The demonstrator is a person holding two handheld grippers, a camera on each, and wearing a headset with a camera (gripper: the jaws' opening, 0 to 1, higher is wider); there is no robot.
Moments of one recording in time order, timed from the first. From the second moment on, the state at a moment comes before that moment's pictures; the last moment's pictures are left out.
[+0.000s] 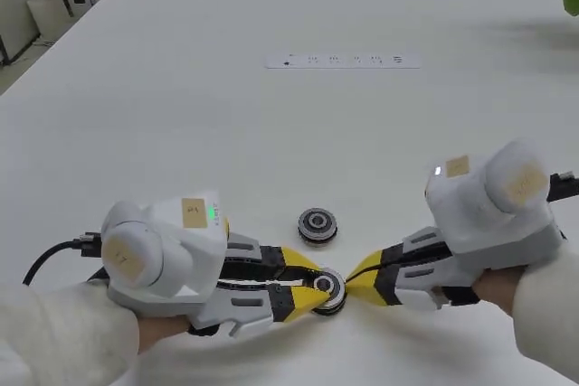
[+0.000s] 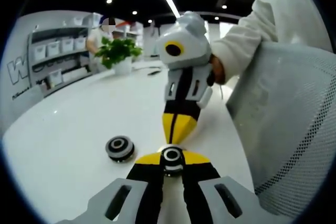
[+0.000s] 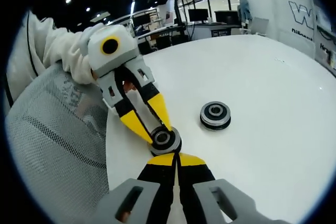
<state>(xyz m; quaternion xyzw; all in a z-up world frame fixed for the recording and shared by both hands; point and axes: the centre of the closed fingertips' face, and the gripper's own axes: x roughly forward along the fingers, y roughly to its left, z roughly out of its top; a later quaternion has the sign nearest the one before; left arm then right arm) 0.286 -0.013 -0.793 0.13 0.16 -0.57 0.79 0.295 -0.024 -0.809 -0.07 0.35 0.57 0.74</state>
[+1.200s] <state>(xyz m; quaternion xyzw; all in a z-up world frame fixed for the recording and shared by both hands) 0.284 -0.014 -0.791 0.13 0.16 -0.58 0.79 0.288 -0.017 -0.791 0.07 0.39 0.56 0.73</state>
